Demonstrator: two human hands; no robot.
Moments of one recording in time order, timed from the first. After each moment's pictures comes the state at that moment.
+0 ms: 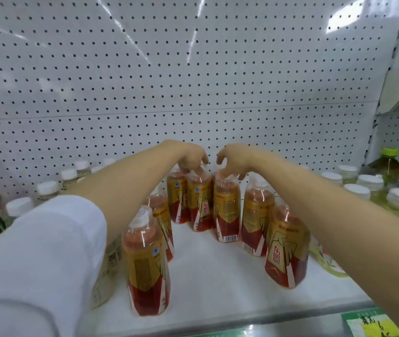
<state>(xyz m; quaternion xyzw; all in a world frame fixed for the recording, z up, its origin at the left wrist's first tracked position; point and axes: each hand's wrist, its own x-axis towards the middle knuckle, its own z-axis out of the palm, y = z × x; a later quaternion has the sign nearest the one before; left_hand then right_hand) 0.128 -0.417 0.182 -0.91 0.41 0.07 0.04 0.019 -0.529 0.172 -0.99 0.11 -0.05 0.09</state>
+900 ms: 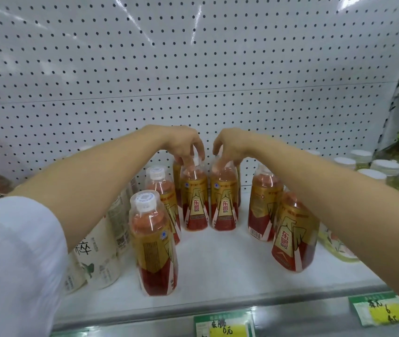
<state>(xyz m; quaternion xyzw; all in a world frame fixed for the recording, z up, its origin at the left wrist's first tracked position) 0.137 -0.375 0.186 -0.89 0.46 0.06 0.02 0.037 -0.514 0.171 -0.99 0.06 -0.03 0.11</state>
